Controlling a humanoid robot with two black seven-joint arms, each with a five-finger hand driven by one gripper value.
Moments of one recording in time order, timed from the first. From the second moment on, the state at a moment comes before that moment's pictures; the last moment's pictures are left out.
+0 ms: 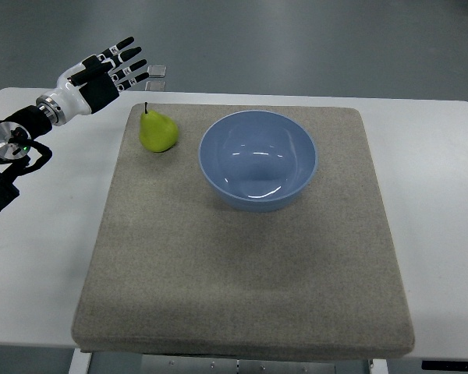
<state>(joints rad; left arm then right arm) -0.96 0.35 -0.59 -0.41 -0.18 -0.58 0.04 0.03 0.00 0.10 0.12 -0.01 0.07 0.21</state>
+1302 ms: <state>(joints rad) -1.09 0.47 -0.52 -0.59 1.00 -0.58 -0.26 0.03 0.00 0.10 0.12 -0.01 0.07 0.21</state>
